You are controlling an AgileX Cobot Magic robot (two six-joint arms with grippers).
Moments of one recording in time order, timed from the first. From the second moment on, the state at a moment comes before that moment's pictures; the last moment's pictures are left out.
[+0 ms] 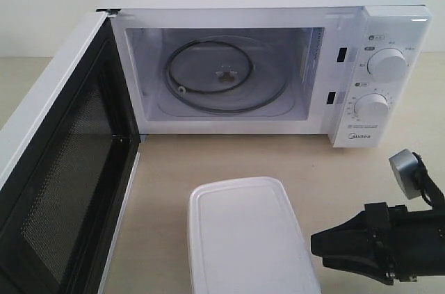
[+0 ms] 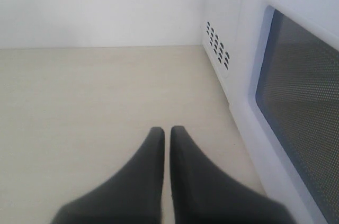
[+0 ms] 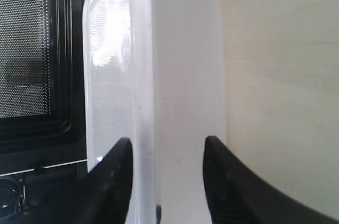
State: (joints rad) left arm -0.05 0.00 0.00 -0.07 0.29 0.05; right arm -0.14 1.85 -0.32 -1.56 -1.10 1.53
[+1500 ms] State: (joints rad) left arm -0.05 0.00 0.00 -0.07 0.29 0.05; right arm 0.09 1.85 -0.45 -1.56 -1.04 1.68
